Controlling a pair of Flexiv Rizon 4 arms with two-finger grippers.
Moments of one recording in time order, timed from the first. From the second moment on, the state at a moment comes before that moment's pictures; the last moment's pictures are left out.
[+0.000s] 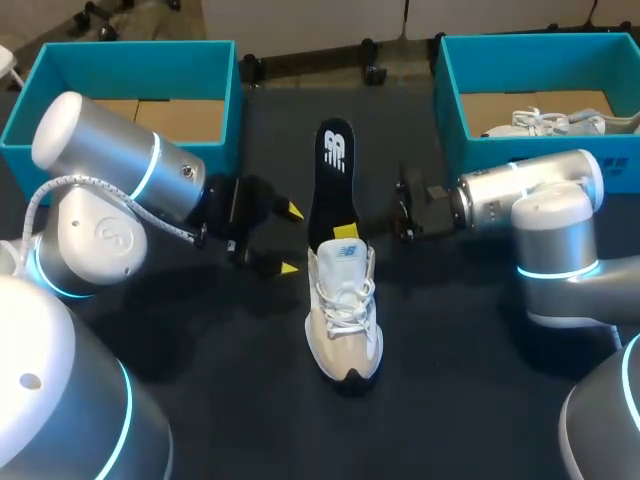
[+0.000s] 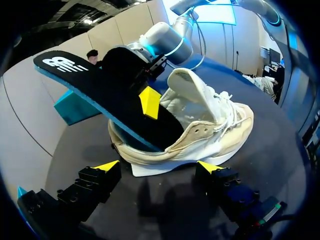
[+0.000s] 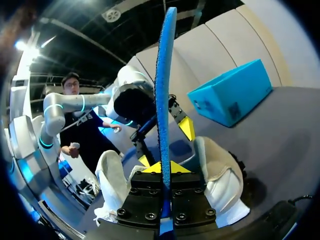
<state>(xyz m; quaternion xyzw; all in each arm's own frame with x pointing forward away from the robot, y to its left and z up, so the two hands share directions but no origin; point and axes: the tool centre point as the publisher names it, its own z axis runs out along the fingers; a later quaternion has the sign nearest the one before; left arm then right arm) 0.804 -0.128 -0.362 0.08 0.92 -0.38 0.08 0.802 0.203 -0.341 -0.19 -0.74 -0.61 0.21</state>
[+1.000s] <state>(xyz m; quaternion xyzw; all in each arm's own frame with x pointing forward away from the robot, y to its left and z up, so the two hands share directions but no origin) 0.803 -0.128 -0.362 0.09 0.92 -0.38 0.08 0.797 0.209 -0.333 -0.19 -0.74 -0.61 0.19</state>
